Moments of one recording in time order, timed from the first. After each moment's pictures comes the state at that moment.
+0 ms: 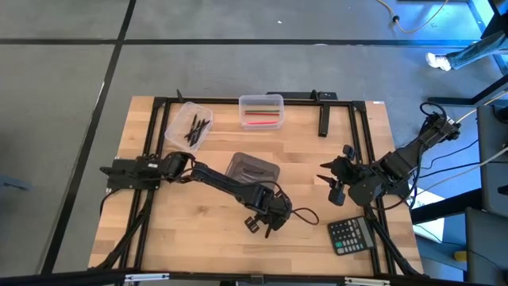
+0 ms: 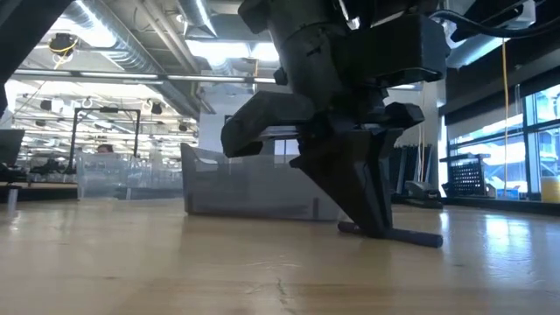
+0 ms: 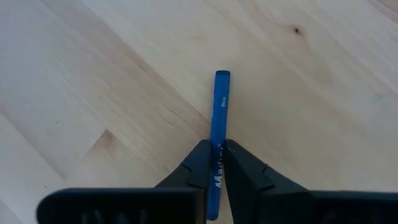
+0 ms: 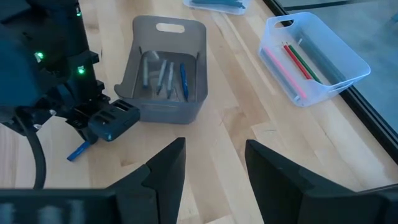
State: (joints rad) left arm -0.28 2.35 1.87 -0.70 0.00 0.57; right arm 0.65 1.01 0.97 -0.96 0.76 0.72
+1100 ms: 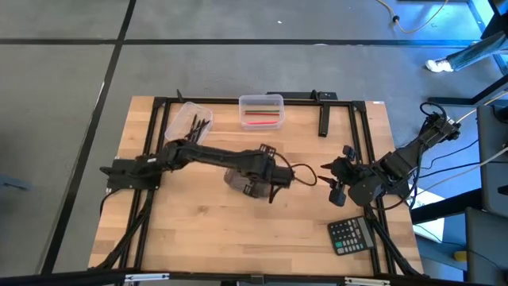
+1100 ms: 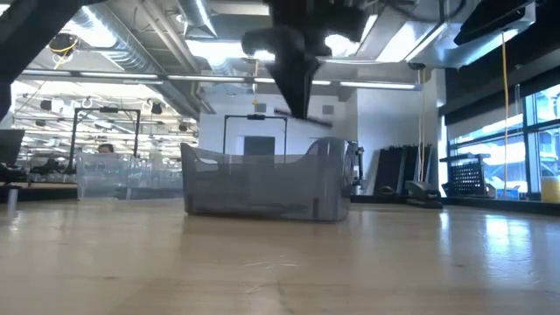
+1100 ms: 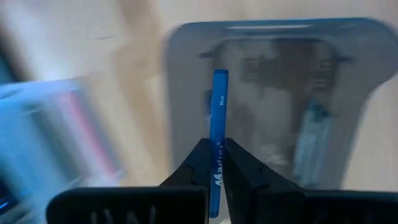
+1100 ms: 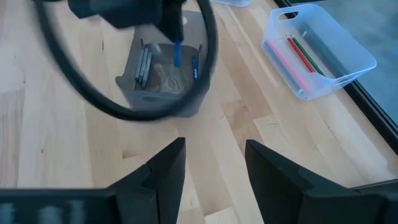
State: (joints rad) left arm -0.14 2.28 2.23 -1.42 -0.39 0.20; right arm 0.65 1.01 0.97 -0.98 0.73 0.73
